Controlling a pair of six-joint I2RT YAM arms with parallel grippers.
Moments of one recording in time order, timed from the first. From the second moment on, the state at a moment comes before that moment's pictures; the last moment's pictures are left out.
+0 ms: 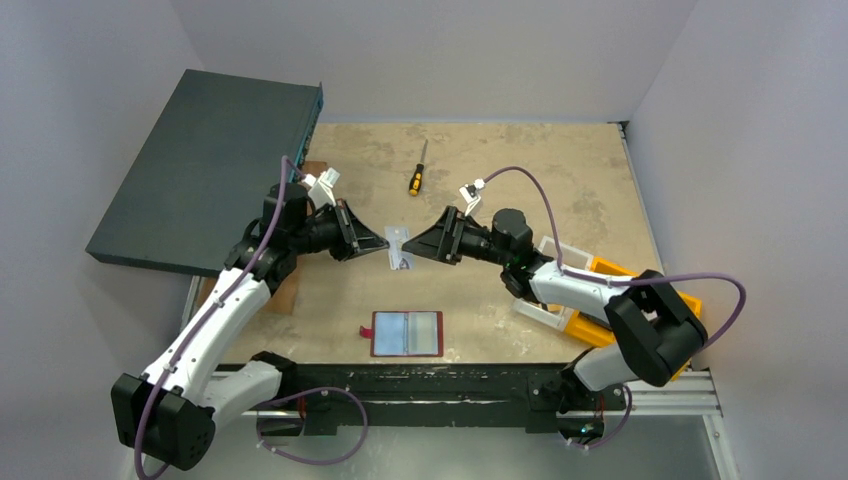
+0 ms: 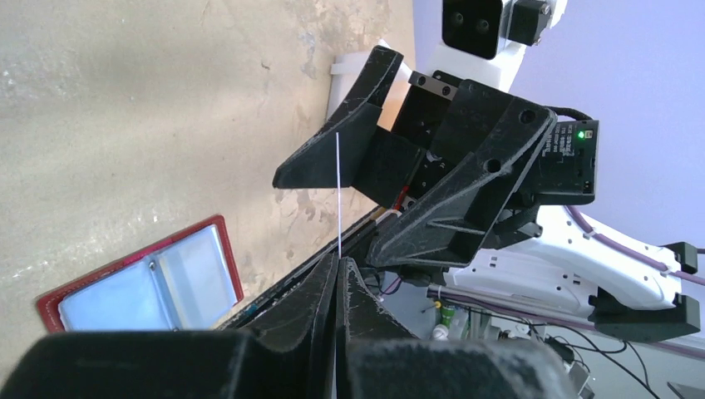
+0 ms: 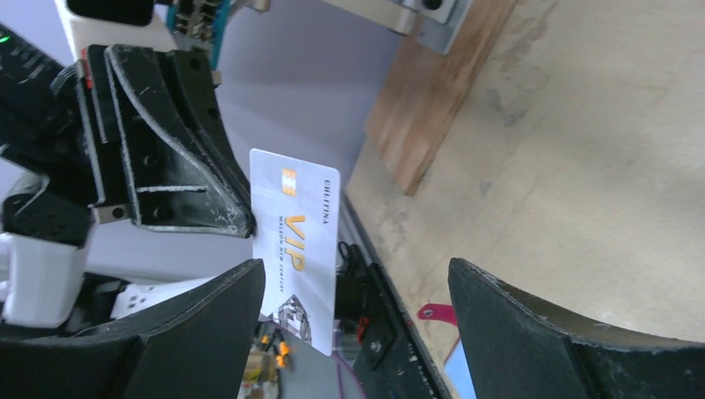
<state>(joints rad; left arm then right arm) -0.33 1.02 0.88 -0.38 0.62 -0.87 0.65 1.45 0.65 0.71 -0.55 1.09</state>
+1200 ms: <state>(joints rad) -0.43 1.09 1.03 -0.60 0.56 -0.67 0.65 1.25 0.69 0.28 -0.39 0.99</state>
